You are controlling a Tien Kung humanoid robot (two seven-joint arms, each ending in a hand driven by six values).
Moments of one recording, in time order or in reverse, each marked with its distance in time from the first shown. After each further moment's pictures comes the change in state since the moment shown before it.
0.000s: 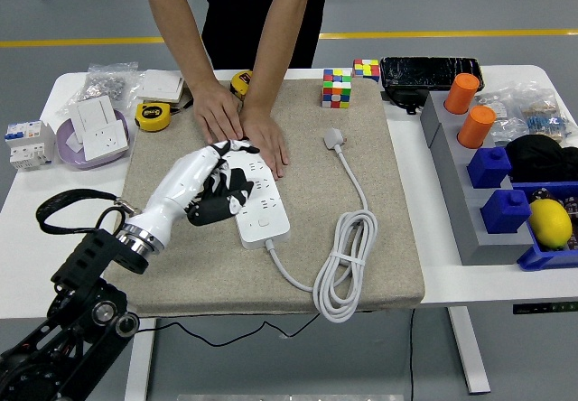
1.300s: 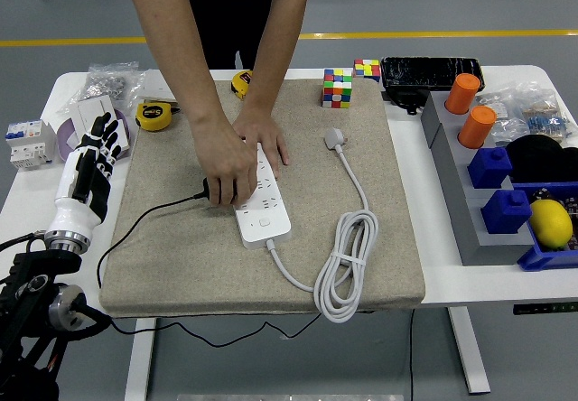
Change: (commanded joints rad) left arm 0.014 -0.037 -0.265 0.279 -0.864 -0.080 -0.160; right arm 0.001 -0.003 -0.005 0.000 0.001 0.001 -0.001
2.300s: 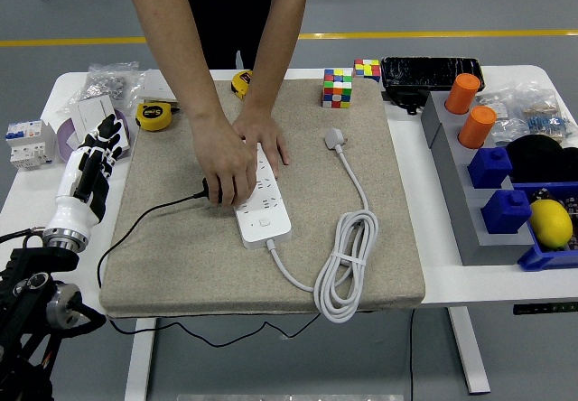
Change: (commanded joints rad) left arm -0.015 0.013 -0.005 0.020 0.081 -0.016 0.028; right arm 0.002 -0.002 0.001 0.000 0.006 0.000 0.002
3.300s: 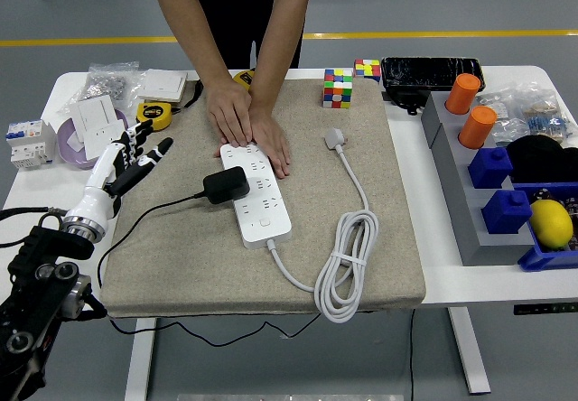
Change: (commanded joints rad) left arm -0.122 0.040 0.135 0.070 0.384 -0.007 0.108; right arm 0.002 -0.007 -0.012 0.000 -0.002 0.001 -0.001
